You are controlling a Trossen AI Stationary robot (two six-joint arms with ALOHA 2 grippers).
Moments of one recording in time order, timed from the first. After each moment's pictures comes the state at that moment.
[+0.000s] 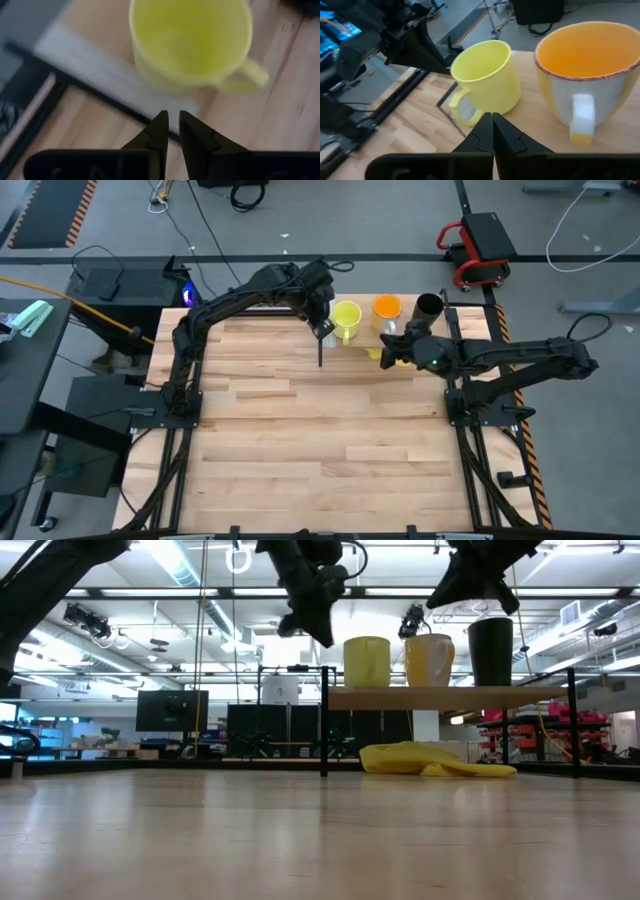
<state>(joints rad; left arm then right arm) 0.44 2.07 2.22 -1.17 0.08 -0.10 0.01 0.98 0.87 -0.42 0.73 0.79</state>
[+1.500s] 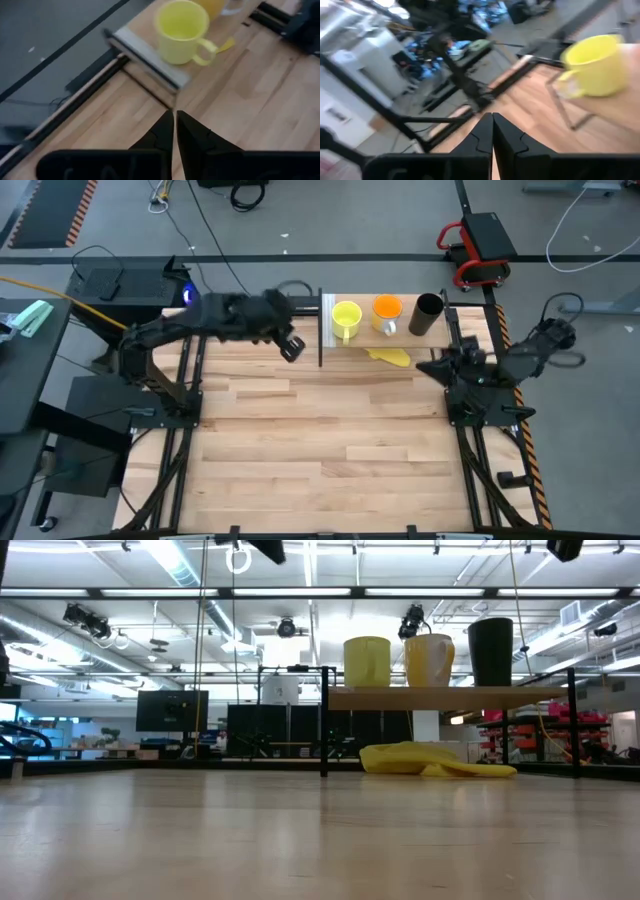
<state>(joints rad) 0.14 1.63 2.01 -1.28 -0.40 -0.46 0.60 0.53 0.81 -0.47 0.81 0.73</state>
